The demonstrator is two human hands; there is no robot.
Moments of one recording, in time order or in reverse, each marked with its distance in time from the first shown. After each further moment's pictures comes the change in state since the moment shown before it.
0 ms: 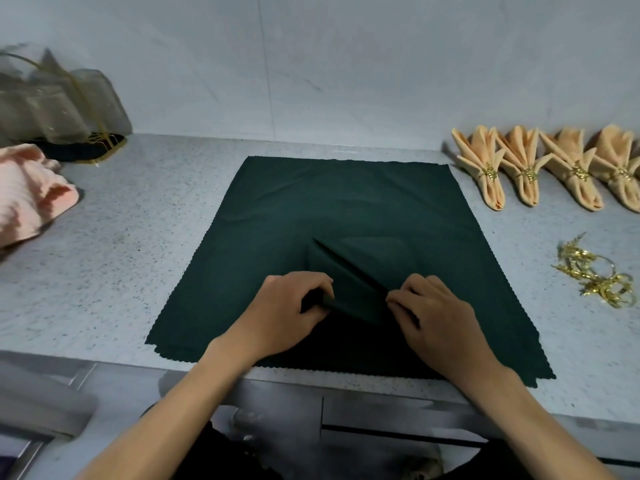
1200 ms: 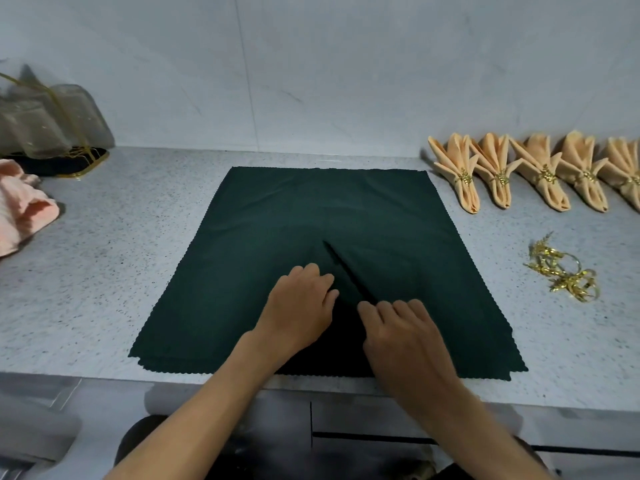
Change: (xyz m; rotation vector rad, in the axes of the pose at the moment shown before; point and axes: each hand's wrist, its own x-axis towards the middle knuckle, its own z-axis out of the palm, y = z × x) left_hand 0.031 0.031 0.030 0.458 0.071 -0.011; right_hand -0.018 -0.046 -0.011 -0.352 -0.015 -0.083
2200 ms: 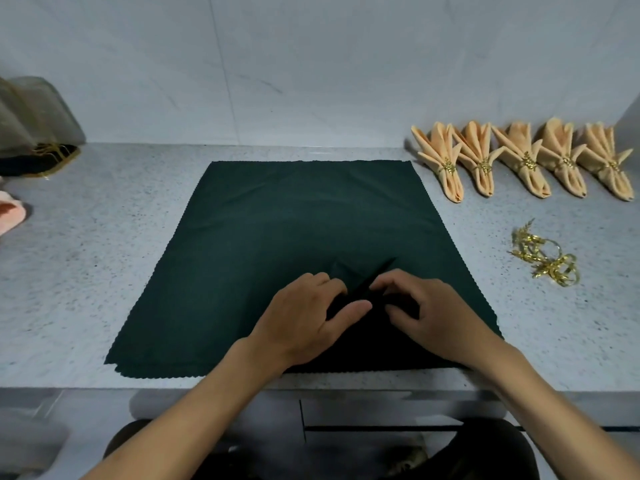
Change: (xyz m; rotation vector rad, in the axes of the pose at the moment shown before) left_hand -0.009 0.018 -0.001 -0.234 -0.058 0.167; right_hand 0.011 0.076 -0.011 0.704 -0.283 0.120
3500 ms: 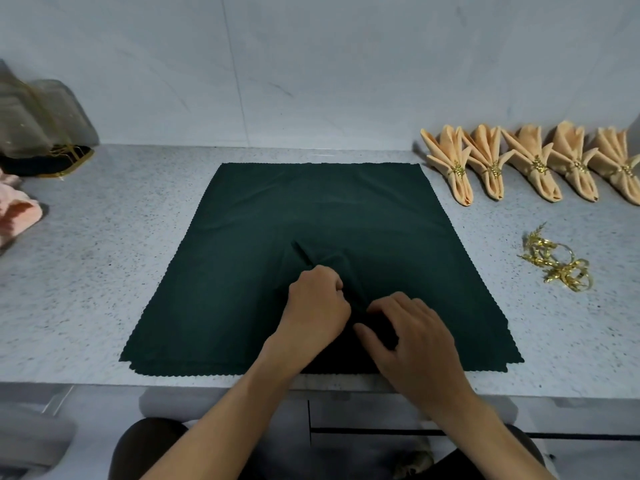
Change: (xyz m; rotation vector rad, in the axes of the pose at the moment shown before) left_hand 0.016 0.020 -0.011 -0.205 0.000 -0.472; right_hand -0.015 -0.031 0.065 -0.258 0.382 0.055
